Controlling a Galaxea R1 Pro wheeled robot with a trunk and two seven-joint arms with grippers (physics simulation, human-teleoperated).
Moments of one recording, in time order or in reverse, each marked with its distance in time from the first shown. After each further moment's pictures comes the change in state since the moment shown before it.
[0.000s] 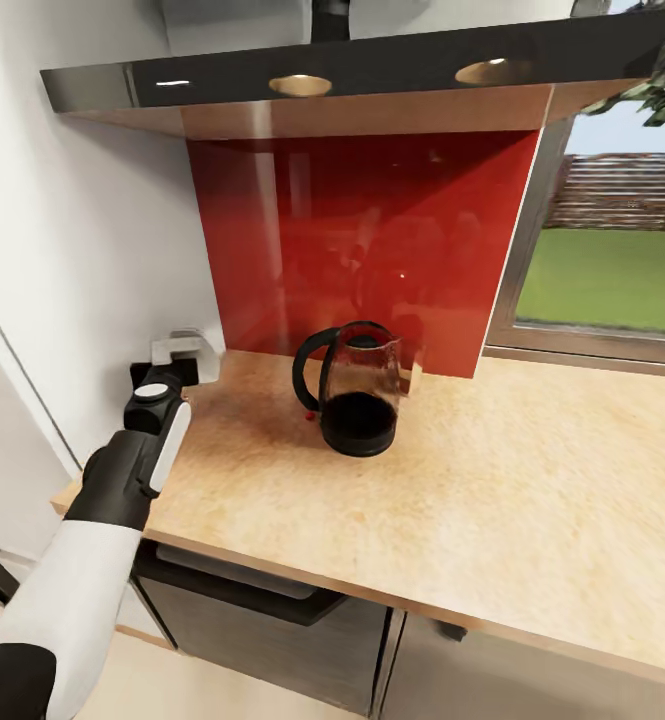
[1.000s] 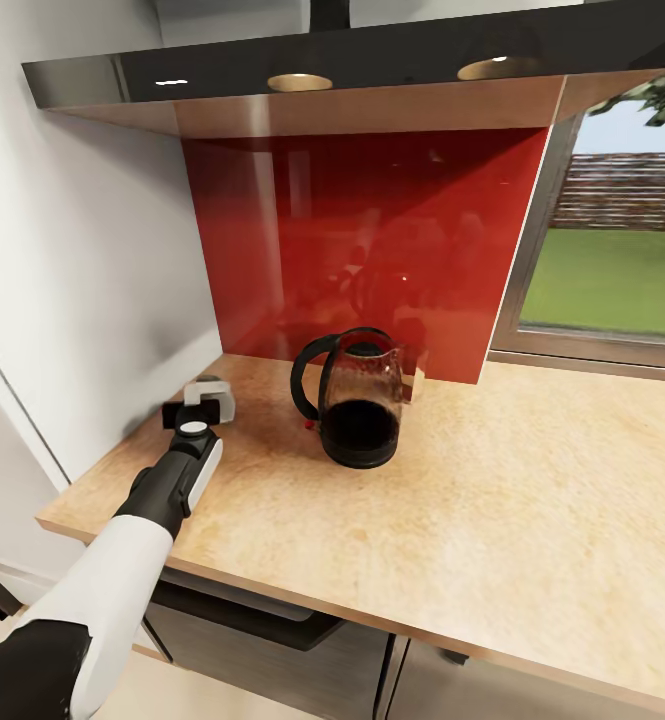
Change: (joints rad) left arm -0.022 -0.069 0.000 0.415 -0.090 -0.244 0.054; right arm 0.000 0.000 0.007 0.052 0.006 0.004 -0.005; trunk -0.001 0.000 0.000
